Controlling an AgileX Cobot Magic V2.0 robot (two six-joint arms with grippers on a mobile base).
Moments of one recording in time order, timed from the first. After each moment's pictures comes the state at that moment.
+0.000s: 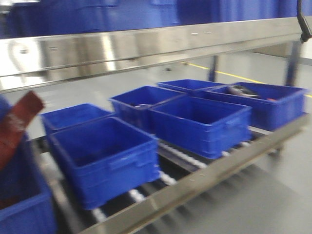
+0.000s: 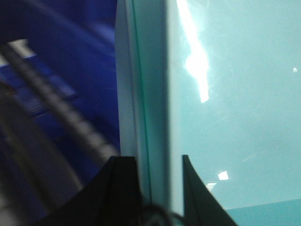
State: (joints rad) left arm -0.30 1.58 -1.91 0.16 0.88 -0.32; right arm 0.30 1.69 -2.06 -0.13 1.03 0.24
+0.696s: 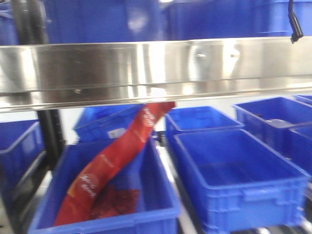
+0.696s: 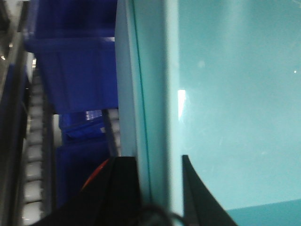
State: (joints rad) left arm -0.30 1.58 -1.91 0.17 0.88 -0.32; right arm 0.30 1.69 -2.06 -0.13 1.03 0.24
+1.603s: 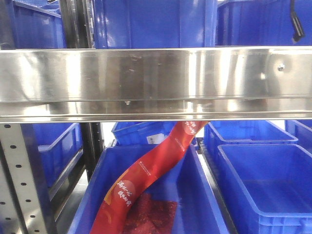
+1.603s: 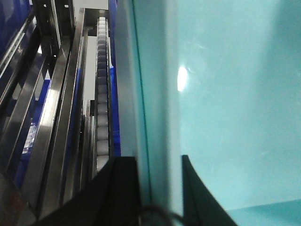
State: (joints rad) left arm -0.30 1.58 -1.91 0.17 0.88 -0.32; right arm 0.30 1.69 -2.06 -0.13 1.03 0.24
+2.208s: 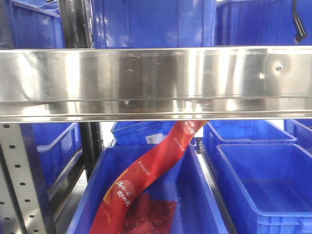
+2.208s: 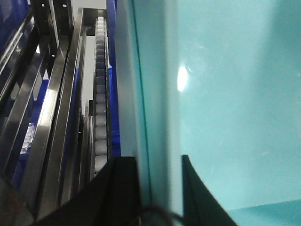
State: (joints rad) left arm -0.30 1.58 -1.91 0.17 0.88 -0.32; right arm 0.30 1.69 -2.06 -0.13 1.03 0.24
